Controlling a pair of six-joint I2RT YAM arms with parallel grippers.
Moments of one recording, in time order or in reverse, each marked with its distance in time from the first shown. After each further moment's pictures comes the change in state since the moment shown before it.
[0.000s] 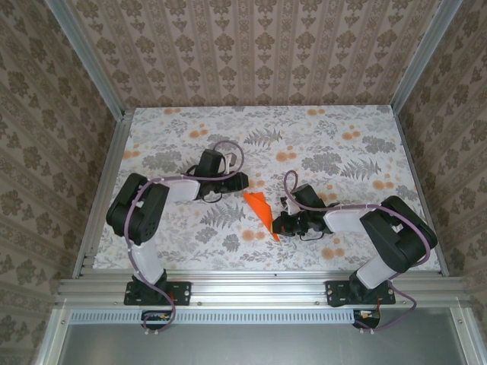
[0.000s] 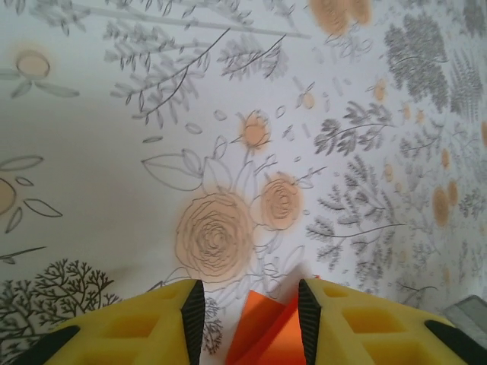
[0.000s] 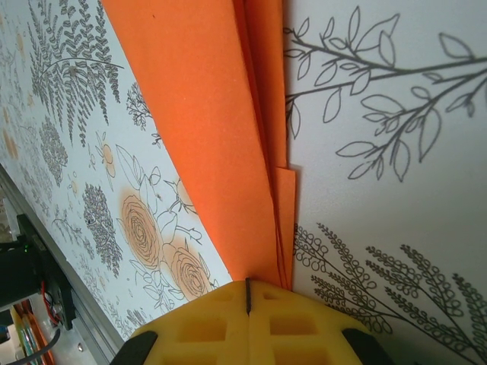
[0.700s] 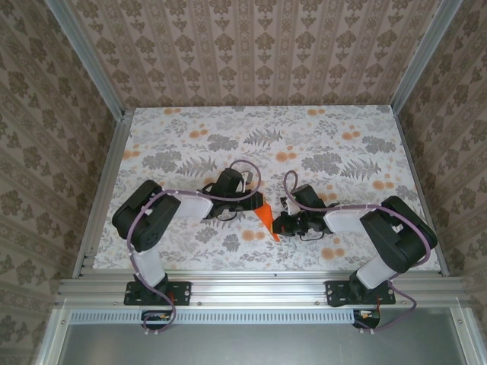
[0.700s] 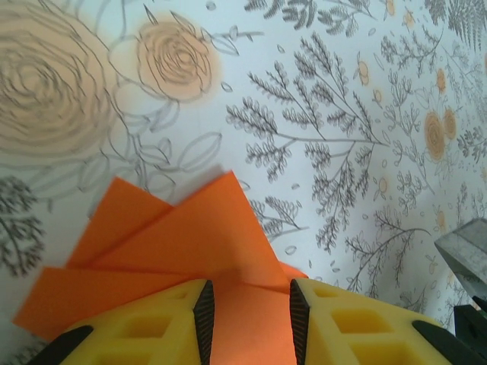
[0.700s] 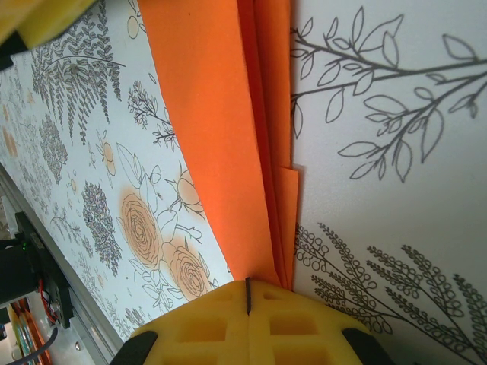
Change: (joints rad) left arm -0.202 0.013 -0.125 0.164 -0.110 -0.129; right arm 0.000 0.000 -0.006 0.008 -0.001 -0.012
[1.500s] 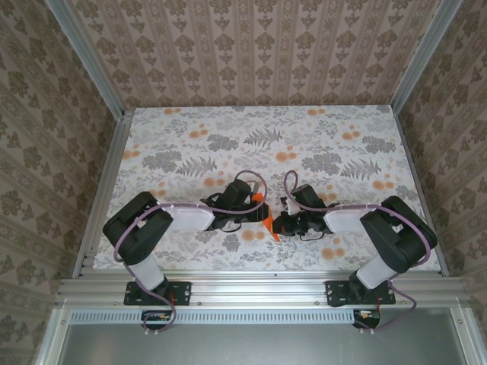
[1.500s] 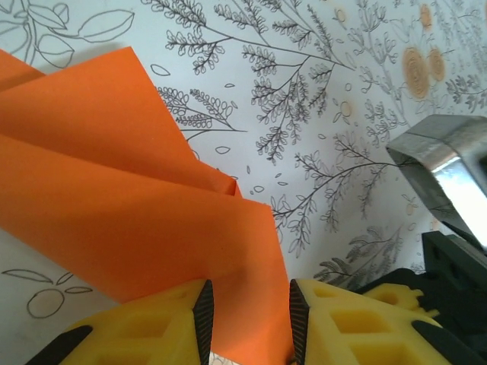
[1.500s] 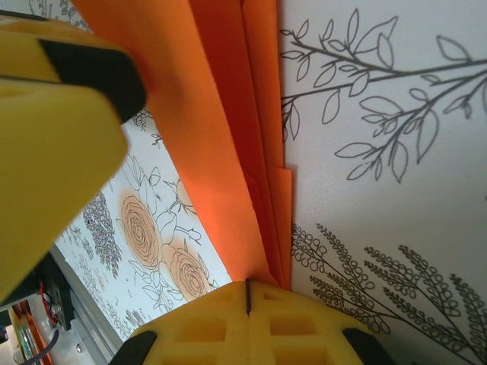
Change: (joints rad) left arm -0.162 -0.114 -0.064 -0.063 -0.134 -0.075; right arm -0.001 0.000 0.000 0.003 0.004 0.008
